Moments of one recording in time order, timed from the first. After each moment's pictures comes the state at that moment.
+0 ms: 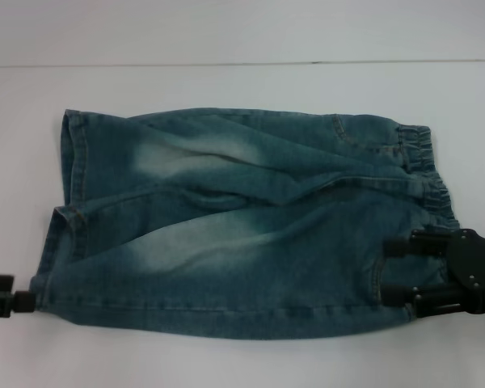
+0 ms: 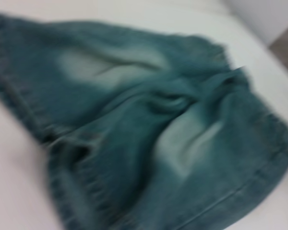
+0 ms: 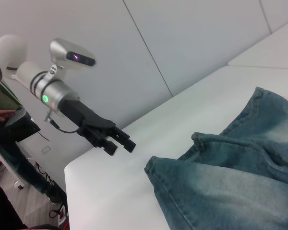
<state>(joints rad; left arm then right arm) -0.40 -2.00 0.40 1.08 2.47 1.97 -1.93 0.41 2.08 -0.60 -0.84 -2.13 -1.91 1.58</state>
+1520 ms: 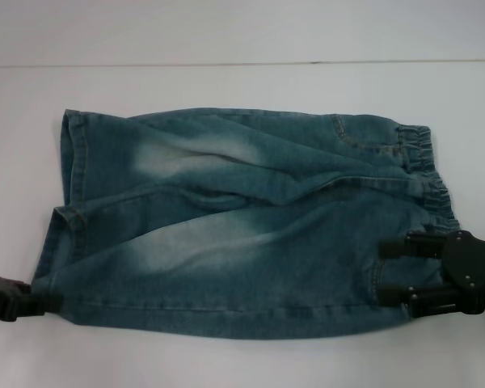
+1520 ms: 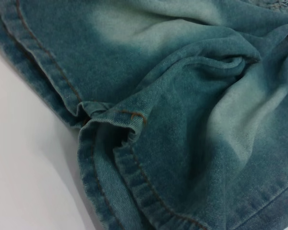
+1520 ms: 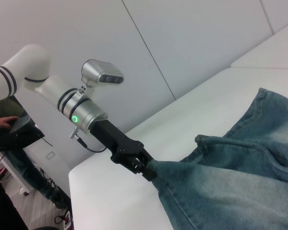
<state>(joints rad) -0.43 -2.08 0.54 1.01 2.57 1.70 -1.92 0.42 2.08 -0.59 -0.81 -2.13 -1.91 1.58</state>
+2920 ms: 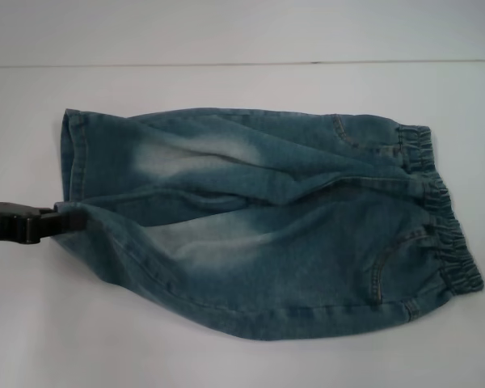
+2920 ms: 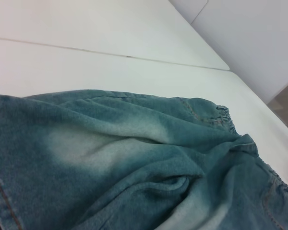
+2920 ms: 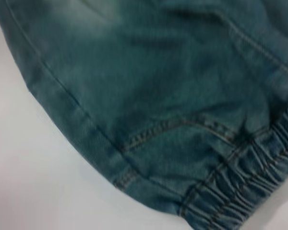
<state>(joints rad) -0.48 -2.08 0.44 1.01 2.36 1.77 -1.99 0.66 1.94 -0.72 -0.98 -2.76 -1.85 1.91</state>
